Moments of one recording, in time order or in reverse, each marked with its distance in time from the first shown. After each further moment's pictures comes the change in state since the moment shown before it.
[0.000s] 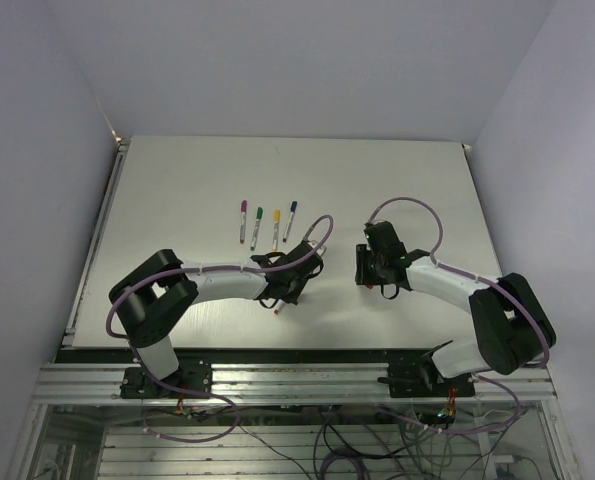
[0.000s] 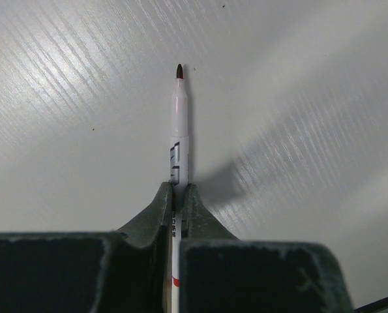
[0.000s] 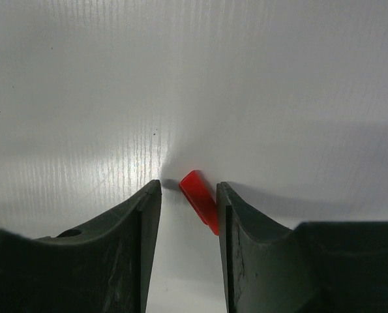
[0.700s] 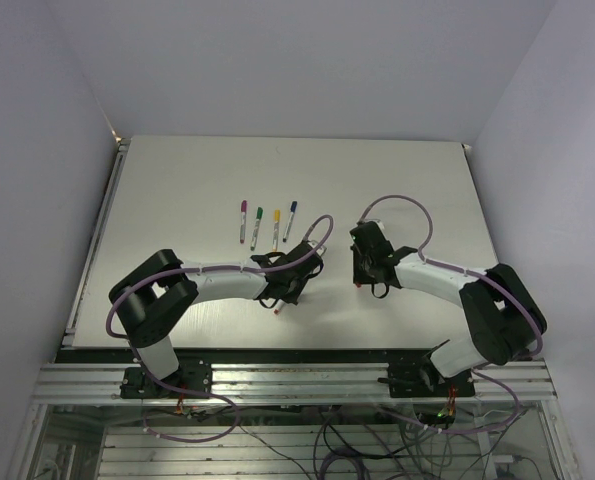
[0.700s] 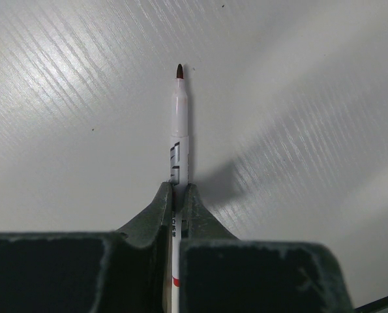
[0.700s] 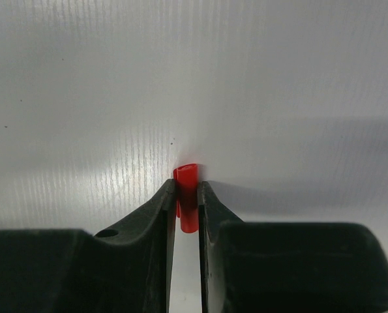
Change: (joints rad) left arm 0.001 0.000 0.000 0.000 0.003 0.001; right arm 0.082 0.070 0.051 -0.016 0.104 0.066
